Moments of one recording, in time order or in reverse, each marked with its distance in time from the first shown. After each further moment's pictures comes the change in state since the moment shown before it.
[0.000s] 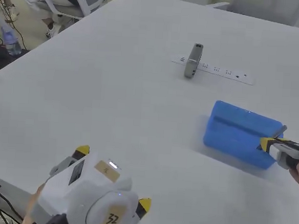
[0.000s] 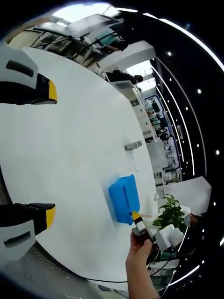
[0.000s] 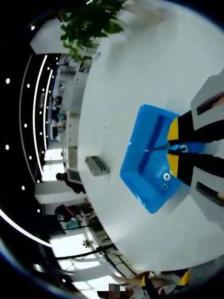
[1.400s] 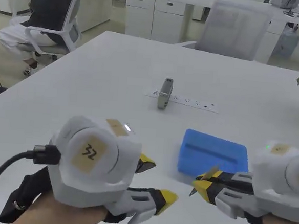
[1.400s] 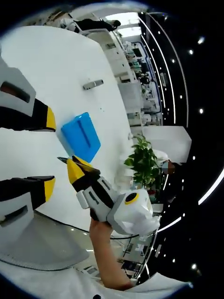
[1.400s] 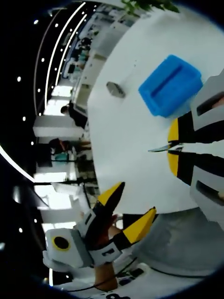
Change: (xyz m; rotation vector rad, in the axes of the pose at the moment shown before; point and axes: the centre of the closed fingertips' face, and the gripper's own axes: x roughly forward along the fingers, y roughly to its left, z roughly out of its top) left arm -0.034 -0.086 0.123 0.131 -0.200 -0.626; right arm -0.109 0.169 -0.001 -0.411 0.011 0.469
